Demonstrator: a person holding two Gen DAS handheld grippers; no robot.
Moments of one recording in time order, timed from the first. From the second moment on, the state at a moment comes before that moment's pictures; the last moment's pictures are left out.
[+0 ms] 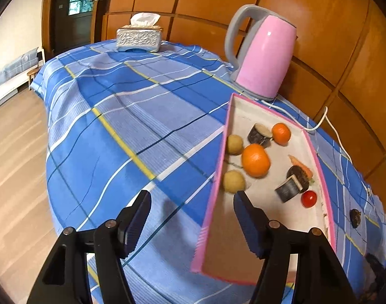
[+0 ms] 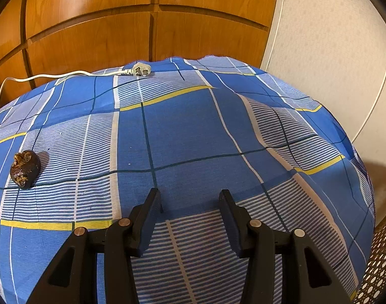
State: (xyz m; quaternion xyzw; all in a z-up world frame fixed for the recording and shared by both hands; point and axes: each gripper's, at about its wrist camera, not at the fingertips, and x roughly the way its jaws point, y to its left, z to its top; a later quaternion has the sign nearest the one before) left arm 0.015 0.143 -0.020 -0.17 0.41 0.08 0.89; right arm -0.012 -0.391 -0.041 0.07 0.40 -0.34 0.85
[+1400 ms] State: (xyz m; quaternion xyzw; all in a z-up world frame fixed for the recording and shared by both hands) left arm 0.002 0.143 -0.037 -0.16 0.43 0.08 0.89; right arm 0.103 -0.291 -0.049 0.00 0.45 -0.07 0.89
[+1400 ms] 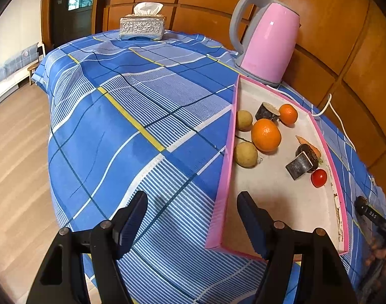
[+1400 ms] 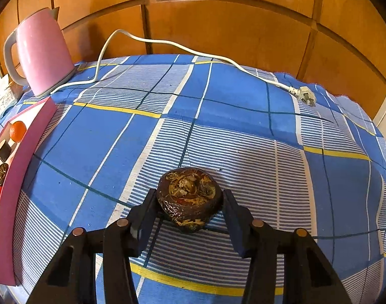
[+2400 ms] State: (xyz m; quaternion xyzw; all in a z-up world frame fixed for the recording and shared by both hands) left arm 0.001 0.146 -0.040 -0.17 0.43 0.08 0.89; right arm 0.100 -0.181 0.000 -0.03 0.44 0.12 0.89
